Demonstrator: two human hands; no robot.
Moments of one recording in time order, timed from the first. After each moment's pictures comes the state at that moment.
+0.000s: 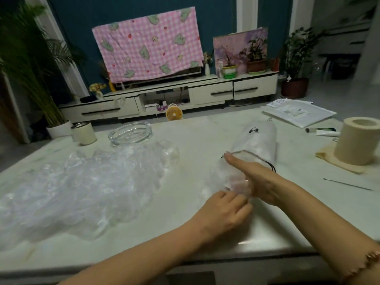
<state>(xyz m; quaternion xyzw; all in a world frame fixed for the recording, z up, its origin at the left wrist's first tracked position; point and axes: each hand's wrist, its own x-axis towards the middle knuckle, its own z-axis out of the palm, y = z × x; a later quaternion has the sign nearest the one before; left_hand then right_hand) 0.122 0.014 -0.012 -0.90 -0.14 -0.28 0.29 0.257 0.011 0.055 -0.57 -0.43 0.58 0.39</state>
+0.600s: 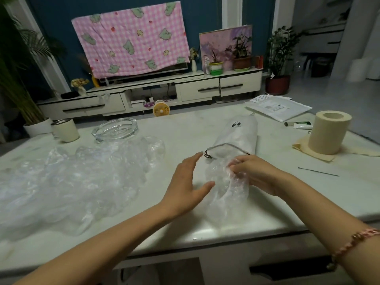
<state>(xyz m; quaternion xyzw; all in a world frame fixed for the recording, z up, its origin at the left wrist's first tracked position) 0.102 0.007 0.018 -0.82 -0.42 -0.35 -0.15 0.296 0.001 0.045 -0.58 -0.51 0.51 0.38</state>
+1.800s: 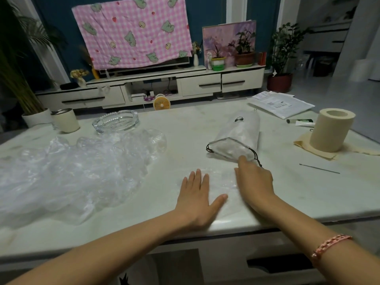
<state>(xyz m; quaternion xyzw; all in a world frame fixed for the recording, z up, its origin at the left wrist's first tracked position) 0.120 -0.011 -0.018 -0.83 -0.55 0.00 -0.09 0.276 -0.003 0.000 -0.76 -0.63 -0.07 0.14</state>
